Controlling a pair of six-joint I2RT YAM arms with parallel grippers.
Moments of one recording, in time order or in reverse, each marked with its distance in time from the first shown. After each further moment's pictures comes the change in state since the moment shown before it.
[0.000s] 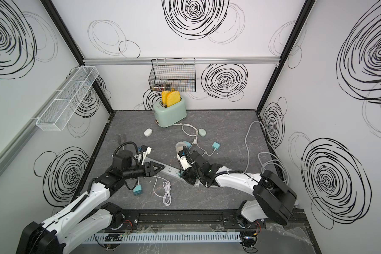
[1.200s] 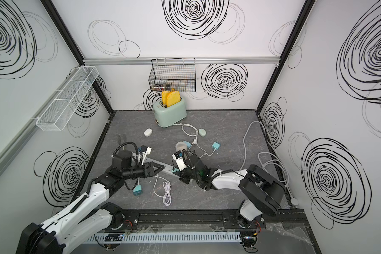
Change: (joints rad) left arm -0.001 -0.010 0.000 -0.015 0.010 0.000; right arm 0.032 0.114 -0.105 0.421 0.012 -0.015
